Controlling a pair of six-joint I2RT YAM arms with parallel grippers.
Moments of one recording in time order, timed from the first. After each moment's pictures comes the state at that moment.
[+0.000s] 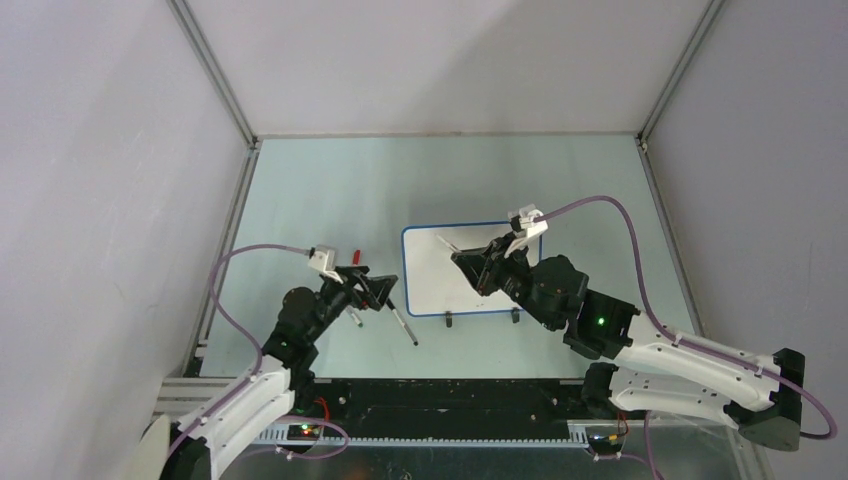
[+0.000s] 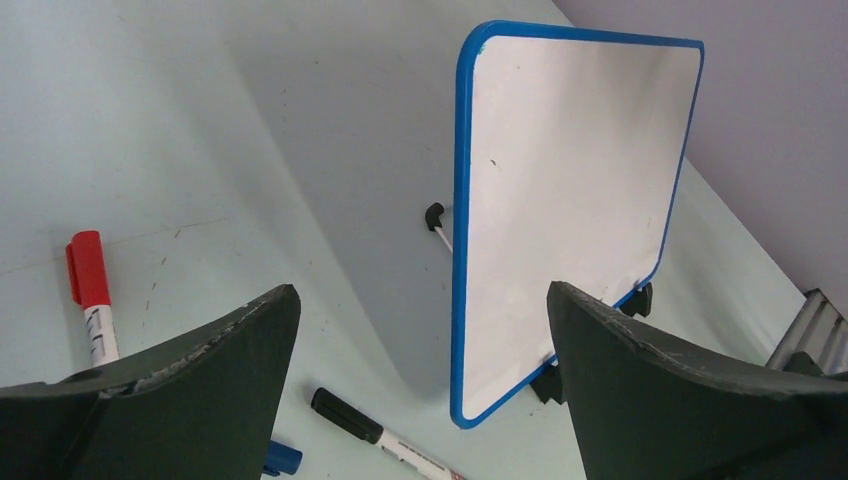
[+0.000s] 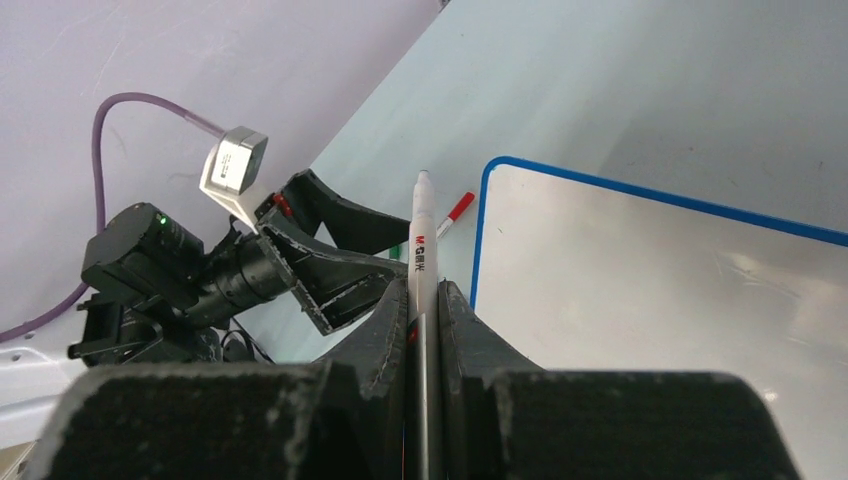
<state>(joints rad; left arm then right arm) -0.45 0.63 0.06 0.51 0.18 -0.46 1.13 0.87 0.81 0.00 0.40 0.46</state>
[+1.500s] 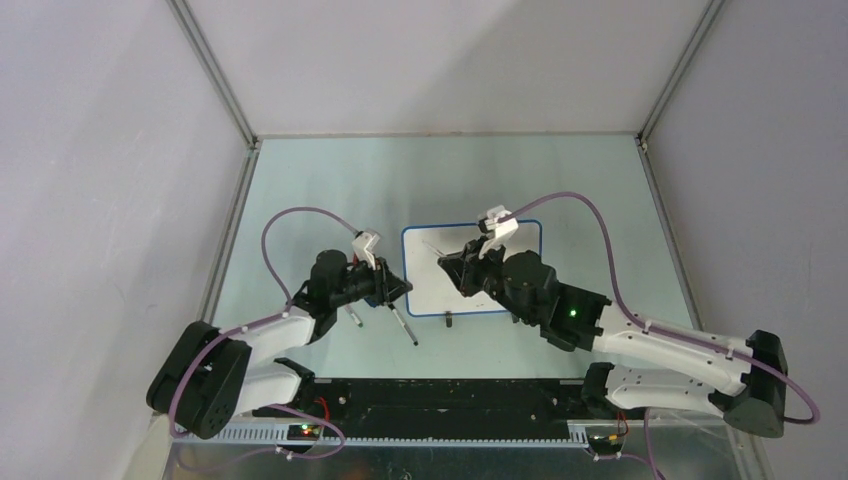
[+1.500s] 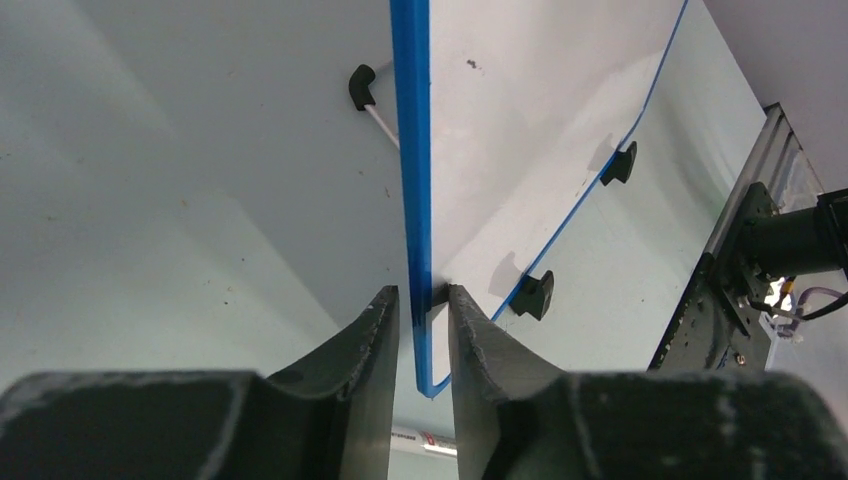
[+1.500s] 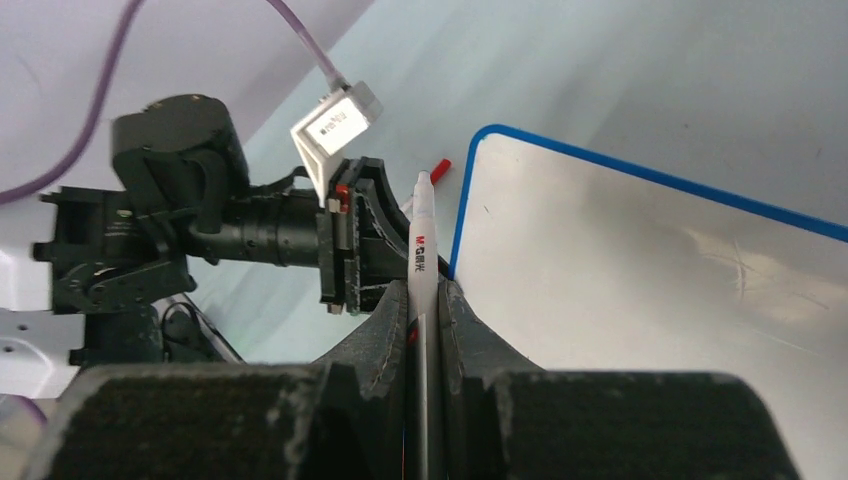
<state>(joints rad) -0.45 1.19 0.28 0.51 0.50 -0.39 1.13 0.99 0.82 0.03 0.37 0.41</state>
